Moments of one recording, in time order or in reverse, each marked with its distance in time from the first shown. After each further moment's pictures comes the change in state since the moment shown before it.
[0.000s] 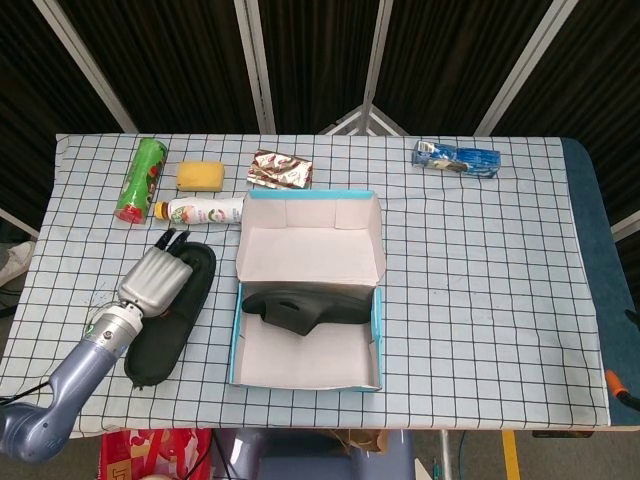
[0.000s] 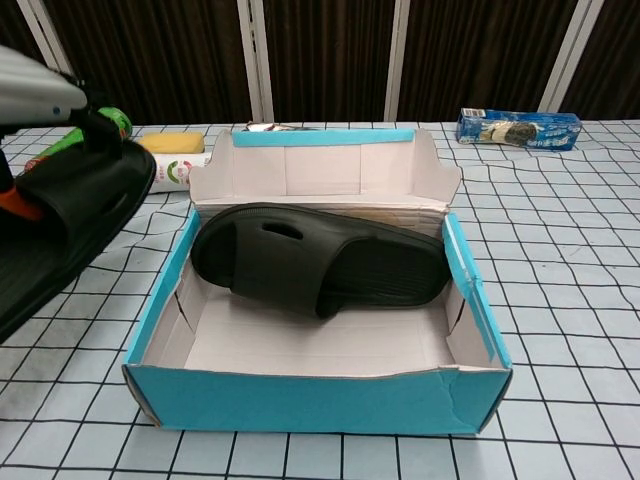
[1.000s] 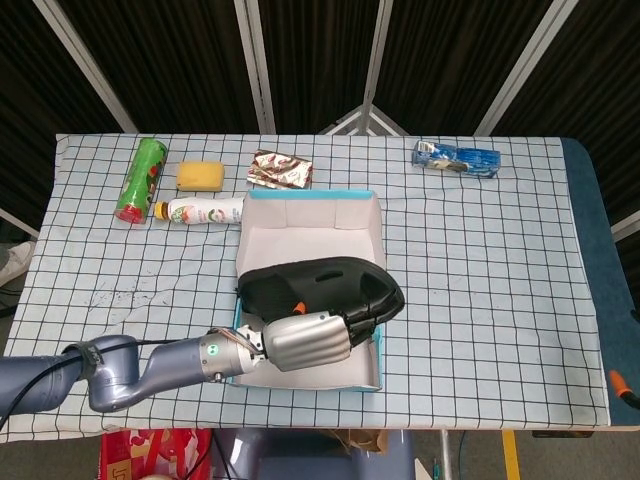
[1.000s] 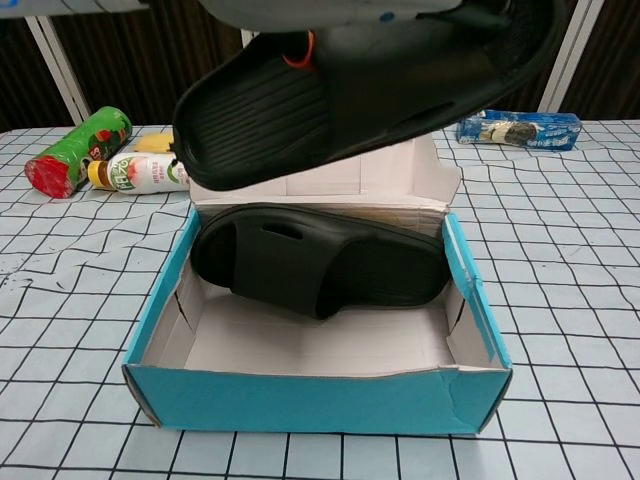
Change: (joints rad) left arm -0.227 -0.193 -0.246 0.139 0.800 -0.152 0.307; right arm -0.004 0.001 0.002 0.015 0.001 0.010 0.028
